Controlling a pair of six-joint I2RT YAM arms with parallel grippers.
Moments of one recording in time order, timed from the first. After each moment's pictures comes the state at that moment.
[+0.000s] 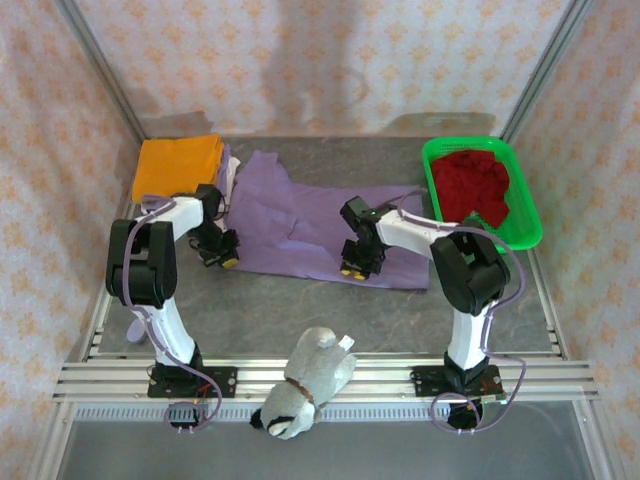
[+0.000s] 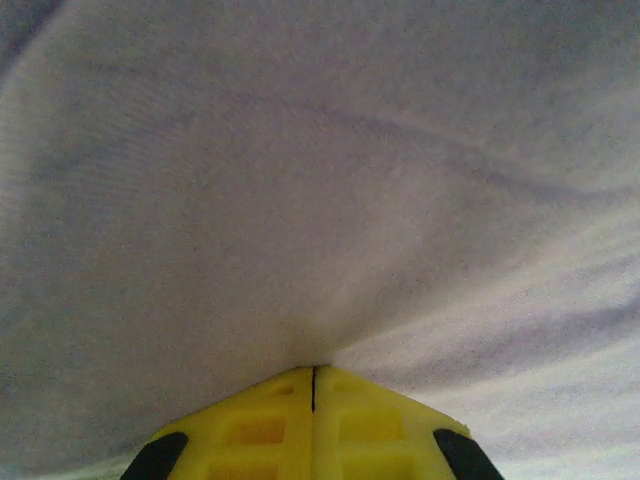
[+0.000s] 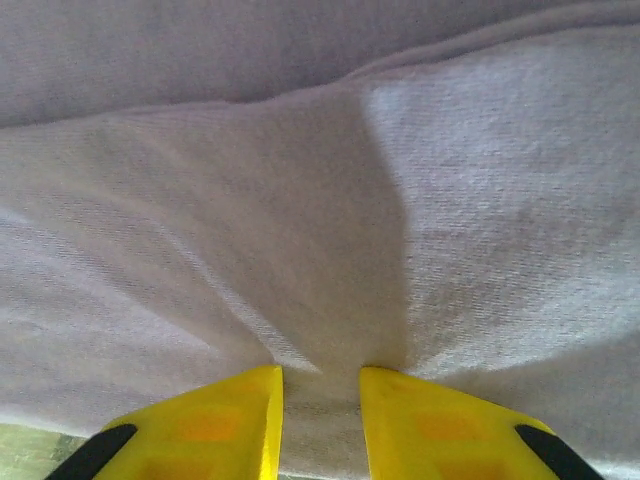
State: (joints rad) left arm 0.03 1.84 1.15 -0.90 0.26 -0.48; right arm 0.59 1.88 1.21 -0.78 -0.25 0.88
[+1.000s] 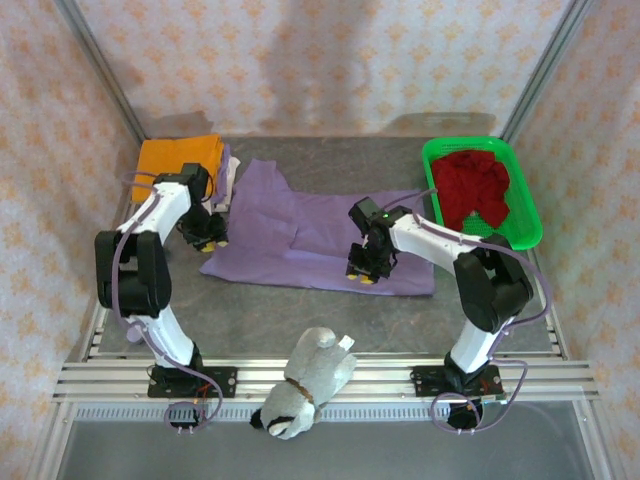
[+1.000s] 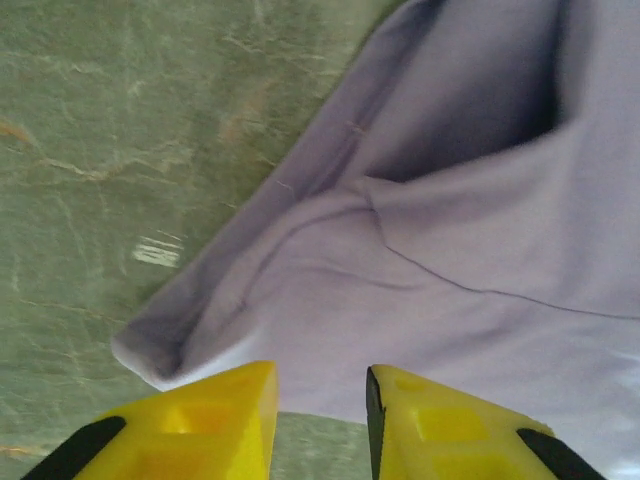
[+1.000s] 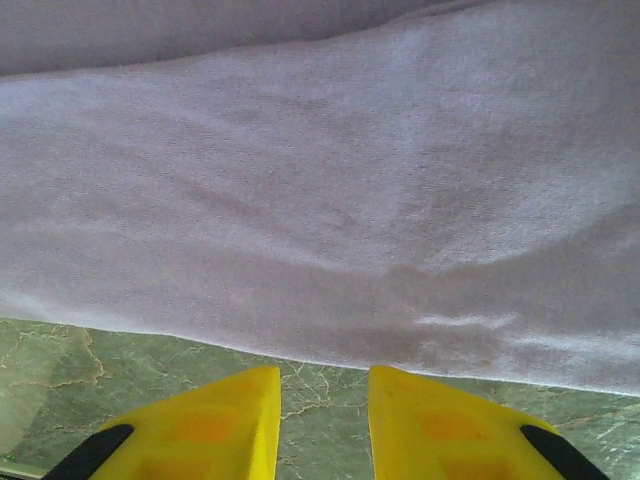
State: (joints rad) left arm 0.07 1.78 1.33 -1.11 0.12 -0.35; right arm 0.59 1.72 1.15 -0.86 -0.29 0.81
